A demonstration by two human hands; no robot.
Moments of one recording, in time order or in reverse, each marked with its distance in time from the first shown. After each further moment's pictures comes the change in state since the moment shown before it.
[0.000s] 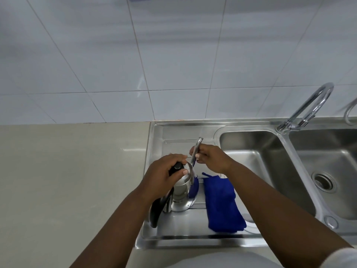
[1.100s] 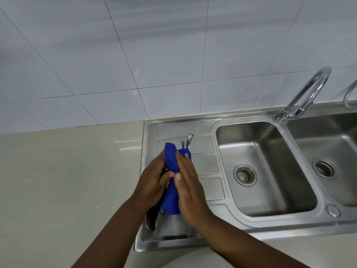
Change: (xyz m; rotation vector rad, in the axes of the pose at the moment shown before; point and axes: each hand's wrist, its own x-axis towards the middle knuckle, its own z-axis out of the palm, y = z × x) left_hand -0.005 -0.007 0.007 -0.094 0.004 0.052; right_hand -0.087 -0.042 0.113 0.309 0.364 -0.268
